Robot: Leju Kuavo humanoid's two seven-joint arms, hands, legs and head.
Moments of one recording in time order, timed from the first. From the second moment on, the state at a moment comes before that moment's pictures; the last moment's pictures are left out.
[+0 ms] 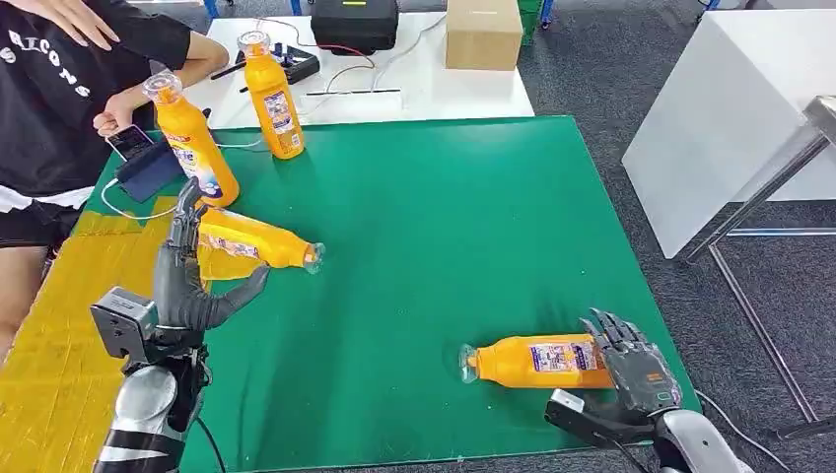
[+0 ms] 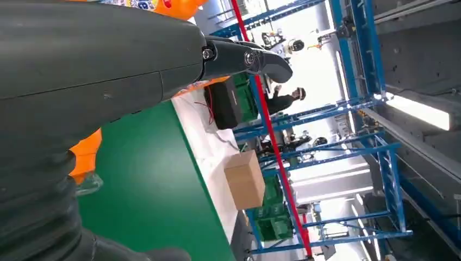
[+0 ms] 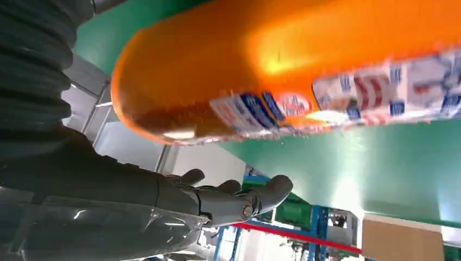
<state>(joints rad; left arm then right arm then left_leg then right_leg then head) -0.14 -0.02 -0.10 -1.58 -0.25 0.13 -0.41 0.20 -0.44 0.21 -1.60 0.97 -0.07 -0.02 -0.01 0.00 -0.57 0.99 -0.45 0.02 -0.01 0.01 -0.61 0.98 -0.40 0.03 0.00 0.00</state>
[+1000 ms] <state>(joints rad) -0.15 -0.03 -0.12 -1.58 -0.24 0.13 -0.40 0.05 -0.37 0.25 -1.38 0.99 -0.11 -0.02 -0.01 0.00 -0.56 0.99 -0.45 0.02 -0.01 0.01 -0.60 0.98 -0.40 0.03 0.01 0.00</state>
